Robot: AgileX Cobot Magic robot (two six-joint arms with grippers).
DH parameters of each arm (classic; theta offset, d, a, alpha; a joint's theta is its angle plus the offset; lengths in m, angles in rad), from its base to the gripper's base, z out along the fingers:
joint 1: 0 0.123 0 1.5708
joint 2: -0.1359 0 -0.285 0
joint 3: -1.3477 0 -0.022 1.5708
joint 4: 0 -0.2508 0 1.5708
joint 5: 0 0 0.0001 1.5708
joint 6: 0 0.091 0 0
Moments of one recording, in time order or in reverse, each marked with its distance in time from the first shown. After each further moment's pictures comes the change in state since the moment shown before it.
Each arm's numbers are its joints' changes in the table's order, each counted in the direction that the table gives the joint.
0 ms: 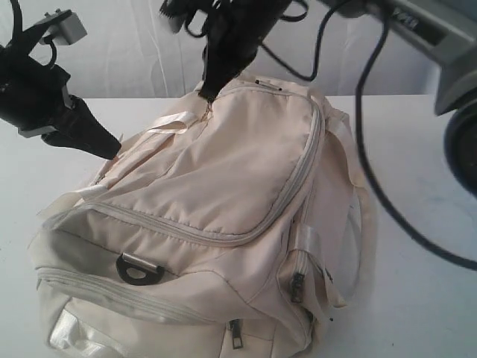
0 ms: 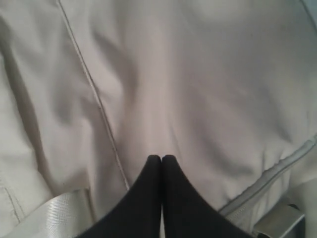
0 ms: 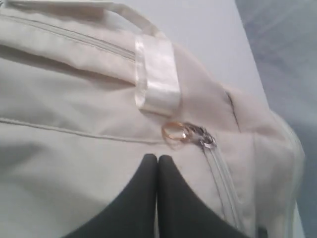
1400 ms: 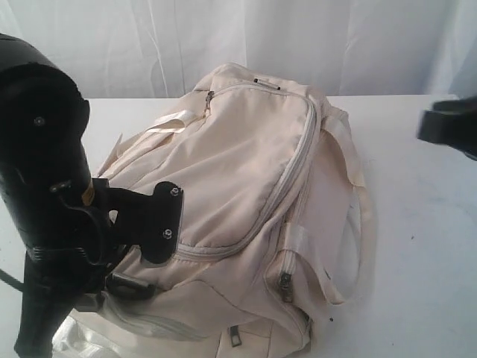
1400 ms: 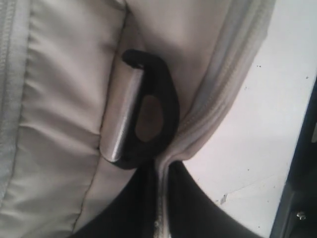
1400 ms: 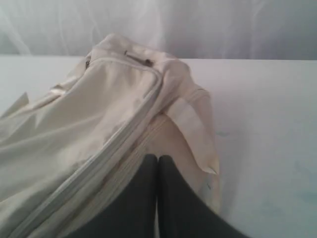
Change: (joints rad) left arm -0.671 0.064 -0.177 -0.767 0.138 -0.143; right arm -0.208 1.315 -1.529 0.104 -0.710 0.982
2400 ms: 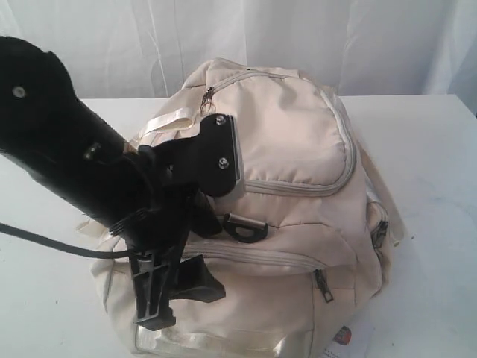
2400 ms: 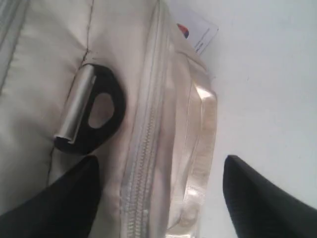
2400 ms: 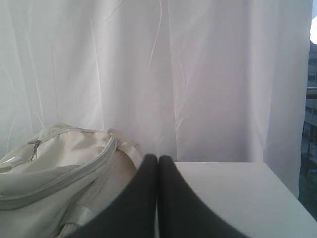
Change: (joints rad) left arm 0.008 0.031 -0.012 0.439 -0.456 0.202; right arm -0.234 0.877 -0.719 0.031 -0.450 -0.071
